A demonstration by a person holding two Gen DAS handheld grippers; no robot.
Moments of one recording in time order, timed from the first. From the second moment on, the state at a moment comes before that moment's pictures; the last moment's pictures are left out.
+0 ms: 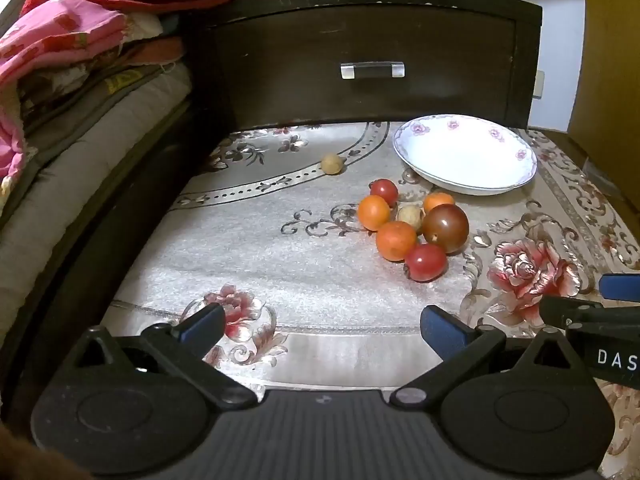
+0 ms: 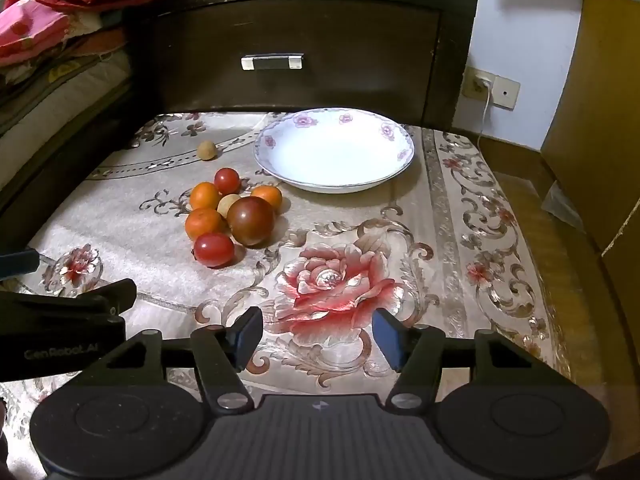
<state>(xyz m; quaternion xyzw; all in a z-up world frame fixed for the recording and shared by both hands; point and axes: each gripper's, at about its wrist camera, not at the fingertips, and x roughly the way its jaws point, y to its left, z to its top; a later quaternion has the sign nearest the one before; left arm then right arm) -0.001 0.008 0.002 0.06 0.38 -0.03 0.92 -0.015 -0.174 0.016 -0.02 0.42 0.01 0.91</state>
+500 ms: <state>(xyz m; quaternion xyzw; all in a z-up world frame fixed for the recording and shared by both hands) -0.001 0.001 -0.001 0.06 0.38 -0.03 0.92 -0.013 -0.174 0.013 -0.01 0.42 0.02 0.91</state>
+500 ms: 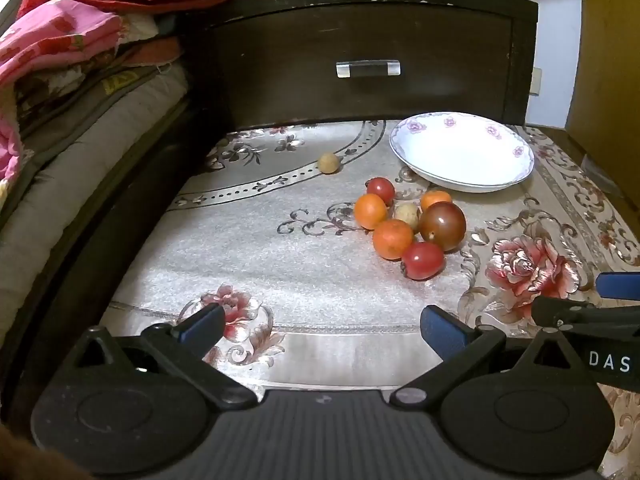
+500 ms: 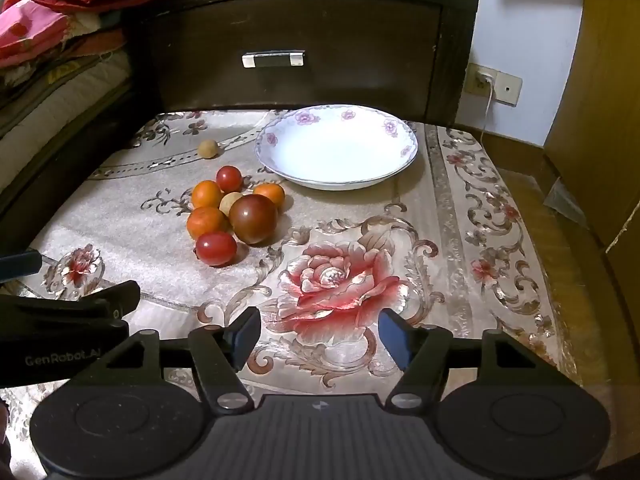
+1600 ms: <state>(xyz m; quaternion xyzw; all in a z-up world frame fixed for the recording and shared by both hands) -0.001 -0.002 -0.004 0.06 0.38 -0.03 0.92 -0.011 -0.174 0.009 -0.01 0.43 0.02 0.90</state>
